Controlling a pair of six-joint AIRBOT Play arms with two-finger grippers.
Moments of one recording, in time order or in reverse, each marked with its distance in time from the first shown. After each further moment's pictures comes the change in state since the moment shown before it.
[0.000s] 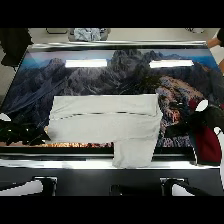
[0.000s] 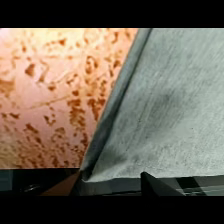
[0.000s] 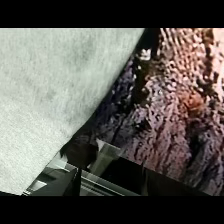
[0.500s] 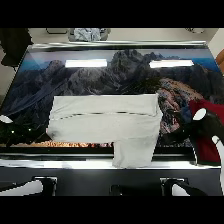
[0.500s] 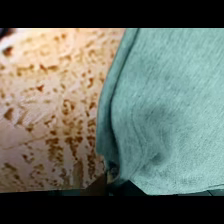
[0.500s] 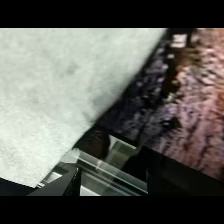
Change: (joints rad) left arm 0.000 0.010 -0.046 -0.052 0.094 0.010; right arm -0.001 0.080 -0.175 0.071 -0.037 -0.053
